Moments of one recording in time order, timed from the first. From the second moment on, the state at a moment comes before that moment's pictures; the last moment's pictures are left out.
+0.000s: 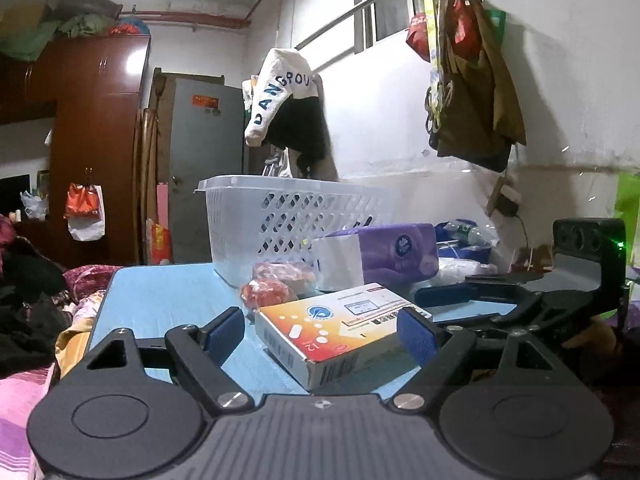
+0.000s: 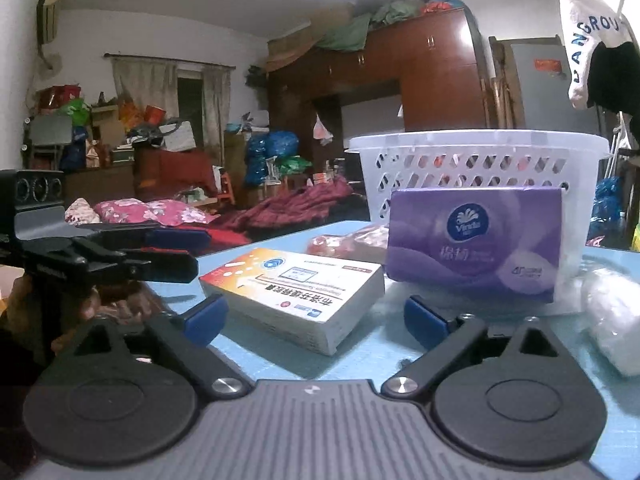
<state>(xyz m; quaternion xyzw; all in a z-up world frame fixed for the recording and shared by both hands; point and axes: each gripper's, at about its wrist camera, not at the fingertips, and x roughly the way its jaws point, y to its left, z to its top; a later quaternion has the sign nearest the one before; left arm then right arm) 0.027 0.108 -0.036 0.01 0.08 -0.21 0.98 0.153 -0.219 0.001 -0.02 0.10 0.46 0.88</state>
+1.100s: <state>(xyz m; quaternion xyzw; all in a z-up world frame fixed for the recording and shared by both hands) 0.035 0.087 -0.053 0.01 0.08 -0.20 0.98 0.141 -0.222 -0.004 -0.04 0.07 0.44 0.90</state>
